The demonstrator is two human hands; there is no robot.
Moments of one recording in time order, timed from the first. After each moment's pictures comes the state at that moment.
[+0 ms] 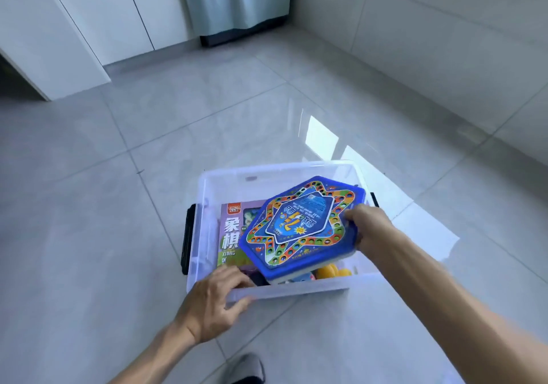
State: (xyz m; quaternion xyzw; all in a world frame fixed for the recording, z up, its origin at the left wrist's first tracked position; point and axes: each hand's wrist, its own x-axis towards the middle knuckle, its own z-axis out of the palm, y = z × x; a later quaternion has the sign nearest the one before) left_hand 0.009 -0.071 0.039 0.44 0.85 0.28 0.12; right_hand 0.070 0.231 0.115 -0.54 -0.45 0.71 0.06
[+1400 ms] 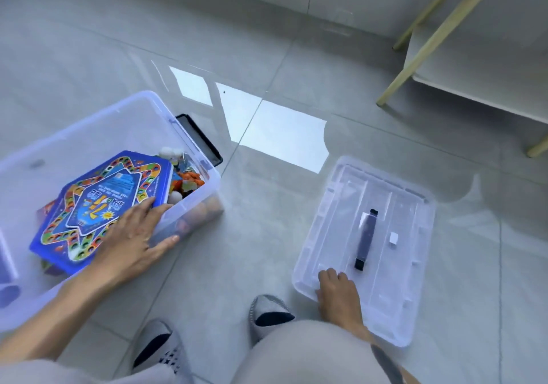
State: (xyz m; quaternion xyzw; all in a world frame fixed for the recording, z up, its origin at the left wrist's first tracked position) left_hand 0.072 0.082 0.042 0.51 0.84 0.00 0.19; right_hand 0.460 0.169 -0.091 -0.50 -0.83 0.17 -0.15
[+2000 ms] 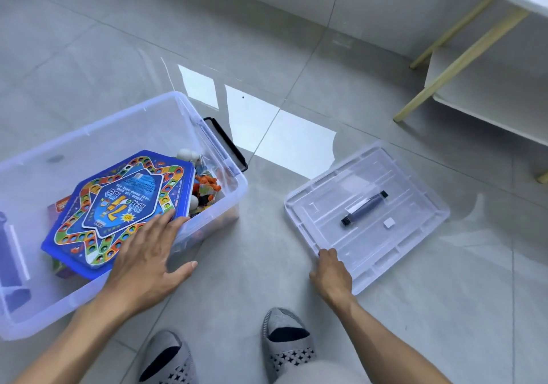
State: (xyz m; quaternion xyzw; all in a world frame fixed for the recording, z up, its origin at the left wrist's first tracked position) left_hand 0.067 0.054 0.029 0.52 0.84 0.03 0.16; right_hand 0.374 0.217 -0.091 -0.60 -0.74 0.24 -0.17
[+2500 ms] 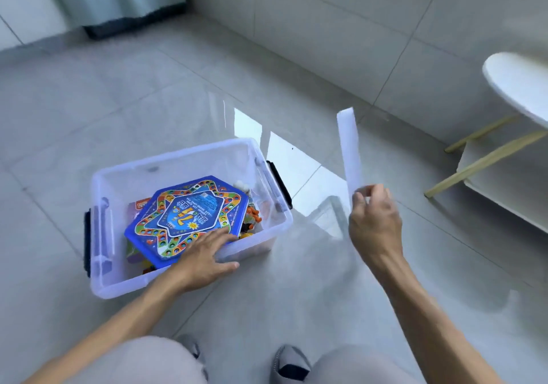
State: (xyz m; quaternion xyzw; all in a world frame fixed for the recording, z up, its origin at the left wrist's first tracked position) left_hand 0.058 0.055 0.066 0.44 0.82 0.14 0.35; right_hand 0.265 0.263 0.174 -0.52 -0.78 0.23 0.26
